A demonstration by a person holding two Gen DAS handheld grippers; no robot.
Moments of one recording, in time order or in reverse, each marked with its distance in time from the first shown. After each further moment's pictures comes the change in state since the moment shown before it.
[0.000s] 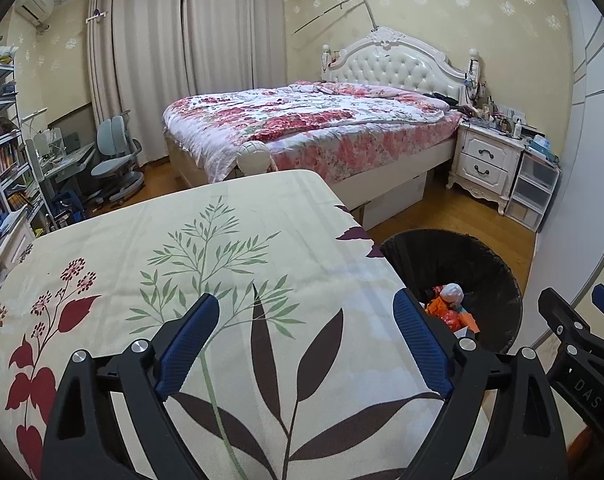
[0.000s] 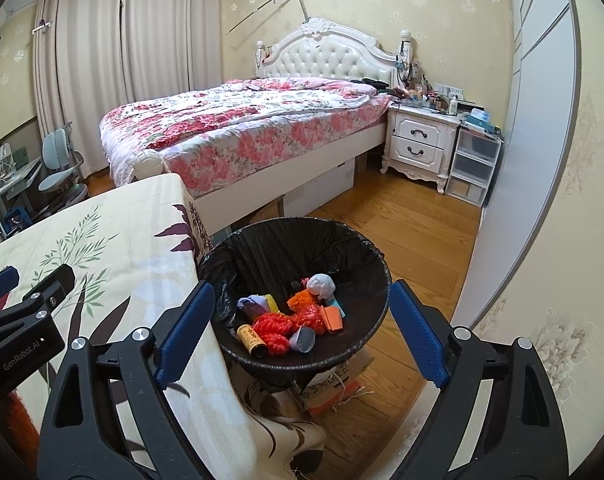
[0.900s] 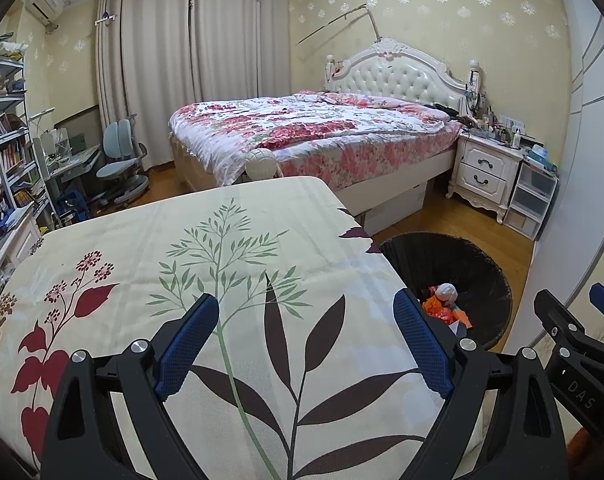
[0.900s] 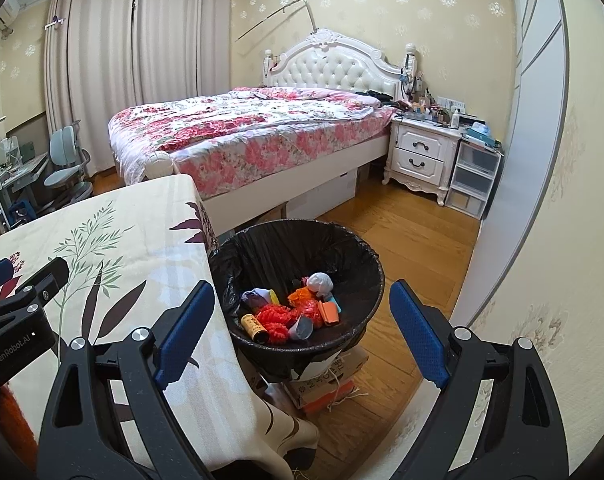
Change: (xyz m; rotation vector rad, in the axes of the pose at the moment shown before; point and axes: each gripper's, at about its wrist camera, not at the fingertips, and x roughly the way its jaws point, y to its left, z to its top) left arm -0.027 0.006 -0.014 -0.009 -0.035 0.004; right arm -0.028 0.004 -0.010 -0.032 -0.035 0.001
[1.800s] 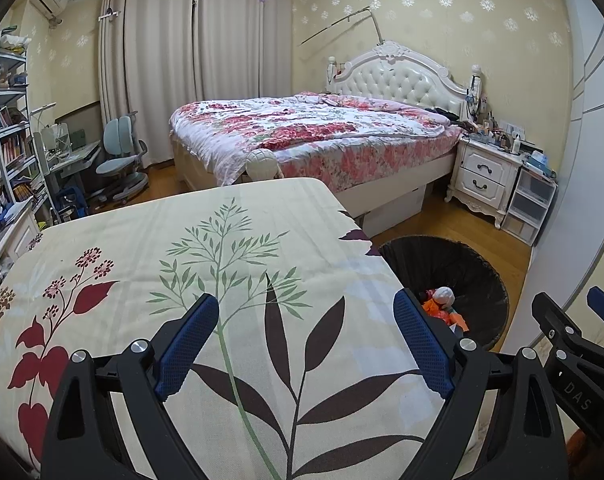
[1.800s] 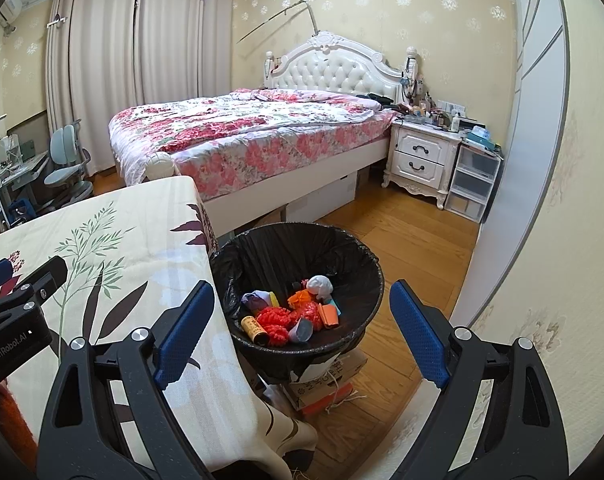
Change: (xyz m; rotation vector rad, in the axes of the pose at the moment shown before) left arm -0.003 -0.001 0.000 -0.008 -0.006 0.000; right arm -0.002 0.003 0.003 -0.005 -0.007 -0.003
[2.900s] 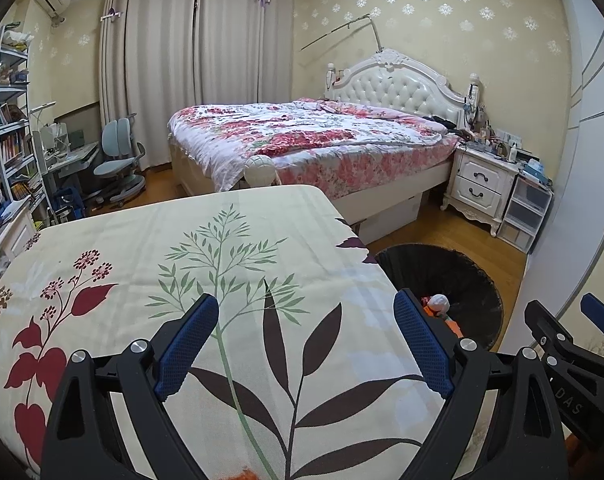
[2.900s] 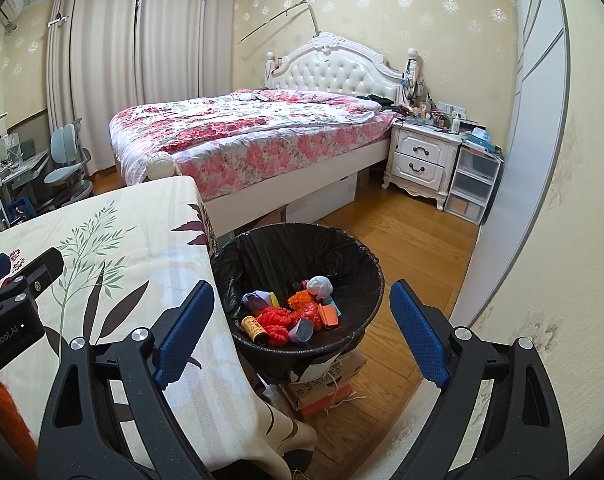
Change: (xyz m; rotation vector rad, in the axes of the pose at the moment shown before) left arm -0.007 -0.011 0.002 -0.033 -0.019 -0.023; right arm -0.001 -0.001 0.002 -0.005 -0.006 -0.002
